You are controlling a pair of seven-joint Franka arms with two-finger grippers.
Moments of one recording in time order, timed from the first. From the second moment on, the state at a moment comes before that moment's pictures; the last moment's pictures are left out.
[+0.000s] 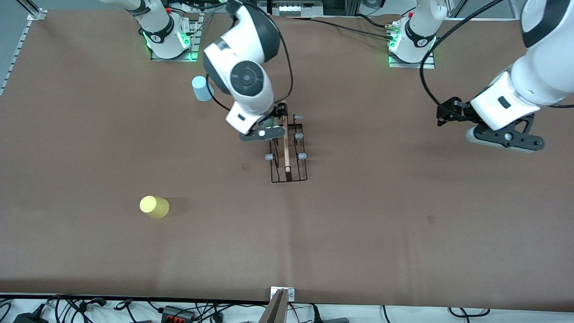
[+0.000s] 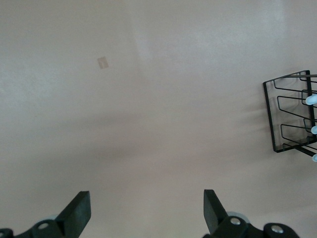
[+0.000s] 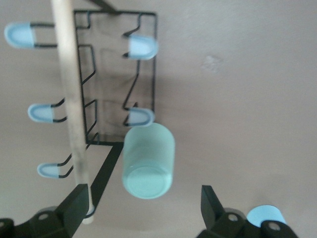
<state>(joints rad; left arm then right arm) -0.03 0.19 -0.18 -1.39 -0.01 1.47 -0.03 0.72 0.46 -0.02 -1.52 0.15 1.81 0.55</state>
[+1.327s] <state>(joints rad) 0.10 0.19 -0.16 -1.39 0.00 1.52 -0.23 0.28 0.70 -0.23 -1.41 0.10 2.03 0.17</state>
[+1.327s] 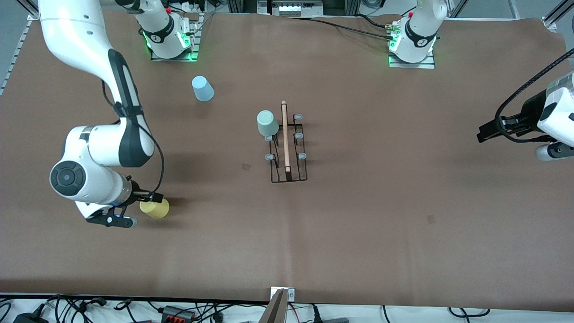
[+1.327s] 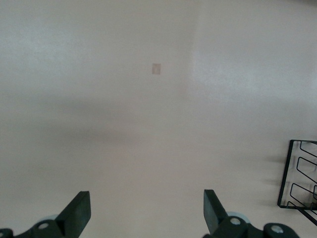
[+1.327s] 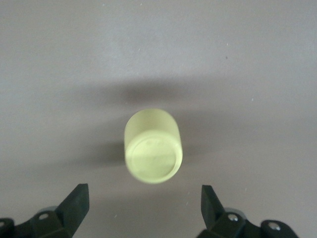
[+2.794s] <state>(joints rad) 0.09 0.11 -0.16 -1.50 0.00 1.55 -0.24 0.24 0.83 -0.21 -1.36 0.21 2.14 -0.01</state>
